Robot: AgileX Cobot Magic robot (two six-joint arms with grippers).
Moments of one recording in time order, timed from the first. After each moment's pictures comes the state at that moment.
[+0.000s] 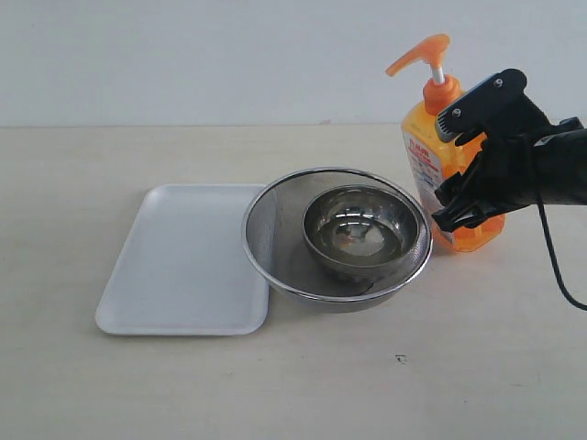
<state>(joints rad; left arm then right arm) -0.64 1.59 -1.94 -0.26 0.73 0.74 0.28 1.60 -0.78 0.57 -0.08 -1.01</state>
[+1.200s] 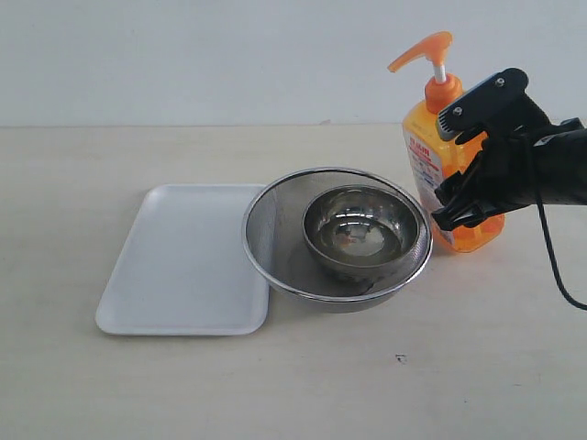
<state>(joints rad) -0.64 0.92 -1.51 0.41 0.89 0.19 0.28 1.60 -0.78 0.57 -0.09 -0.99</state>
